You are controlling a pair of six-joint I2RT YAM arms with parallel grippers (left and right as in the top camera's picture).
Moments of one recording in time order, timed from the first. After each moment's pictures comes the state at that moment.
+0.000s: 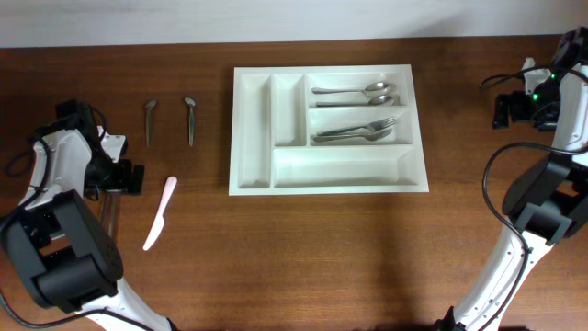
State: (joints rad) left arm 0.37 1.97 1.46 -1.02 -0.12 0.36; right arm -0.46 2.42 2.40 -1.43 0.00 -0.35
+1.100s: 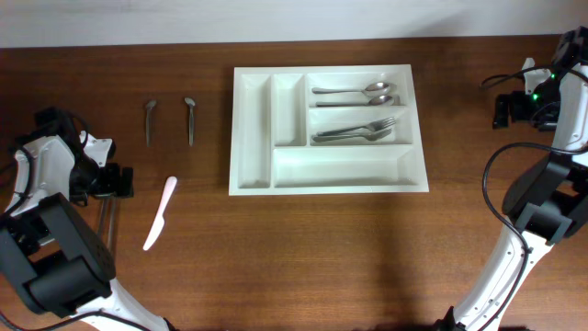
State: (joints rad) left arm 0.45 1.97 1.46 -1.02 -0.04 0.40; right arm -0.46 2.42 2.40 -1.43 0.00 -0.35
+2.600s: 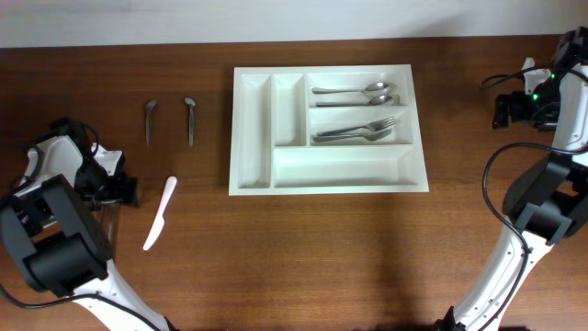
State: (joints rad) left arm 0.45 2.10 1.46 -1.01 -0.06 0.41; right arm -0.46 2.42 2.40 -1.43 0.00 -0.35
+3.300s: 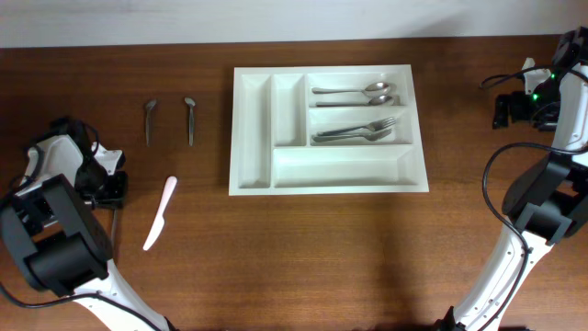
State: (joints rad) left arm 0.44 2.11 1.47 -1.02 -0.07 0.41; right arm -0.46 2.42 2.40 -1.43 0.00 -0.35
